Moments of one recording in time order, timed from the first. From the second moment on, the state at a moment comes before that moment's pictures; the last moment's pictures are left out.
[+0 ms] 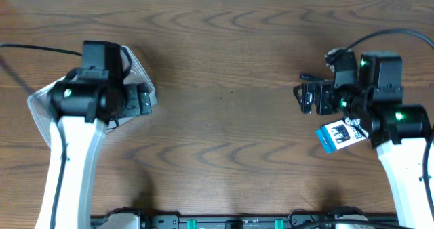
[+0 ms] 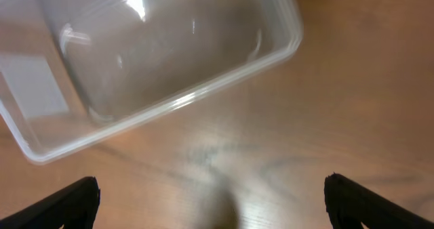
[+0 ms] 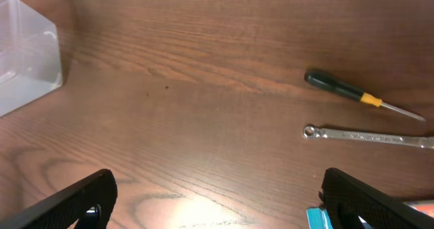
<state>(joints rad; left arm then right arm) -0.06 1.35 1.39 -1.31 -0.15 -0.18 0.06 1.21 1.19 -0.89 -0.33 0.04</state>
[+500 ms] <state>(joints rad) 0.03 1.48 1.39 -0.92 -0.16 -0.28 0.06 1.22 1.21 -0.92 -0.34 0.01</state>
